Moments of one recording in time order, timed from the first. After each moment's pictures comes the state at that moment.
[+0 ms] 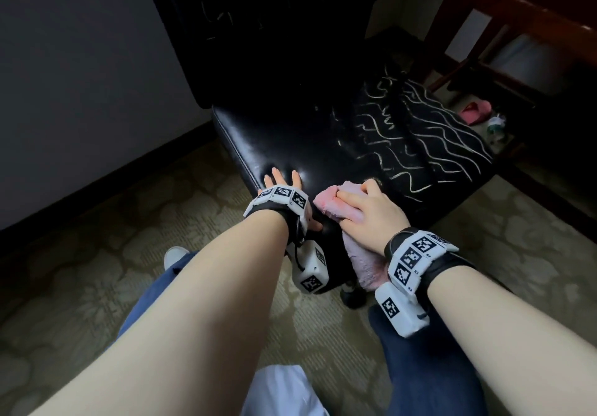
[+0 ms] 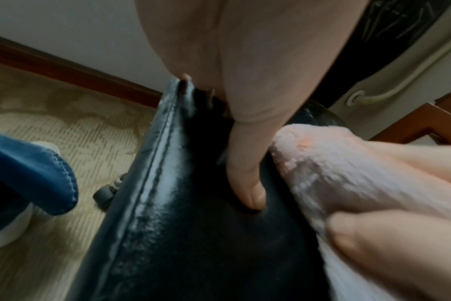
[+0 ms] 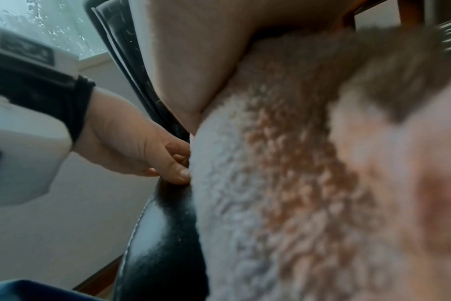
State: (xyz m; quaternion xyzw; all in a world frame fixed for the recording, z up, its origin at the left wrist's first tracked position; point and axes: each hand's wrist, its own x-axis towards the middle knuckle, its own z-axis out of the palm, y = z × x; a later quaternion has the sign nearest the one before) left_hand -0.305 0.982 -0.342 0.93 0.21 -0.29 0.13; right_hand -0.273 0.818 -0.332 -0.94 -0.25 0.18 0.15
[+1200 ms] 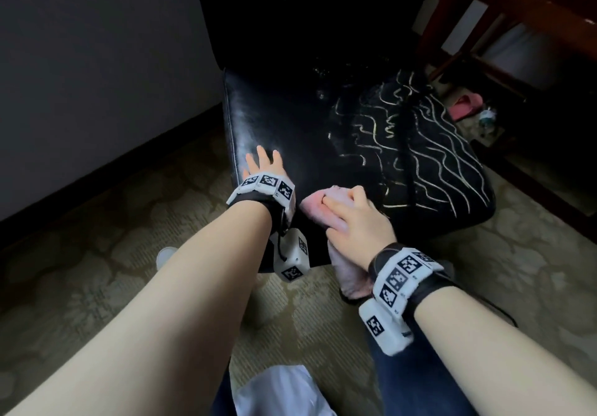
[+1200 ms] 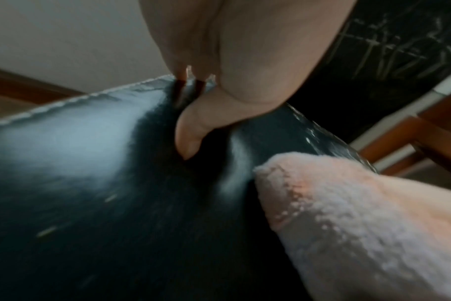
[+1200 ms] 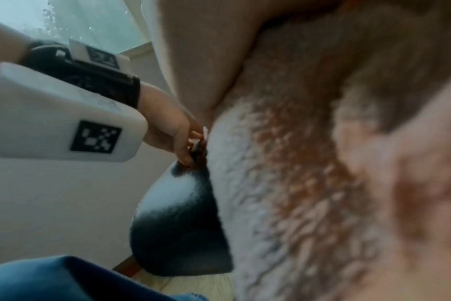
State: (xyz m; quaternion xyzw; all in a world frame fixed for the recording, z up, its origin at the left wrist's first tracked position) left_hand -0.287 1.028 -0.343 0.93 0.26 -0.18 0.18; right_hand -0.299 0.851 -0.341 -0.95 -0.25 0.14 0.12
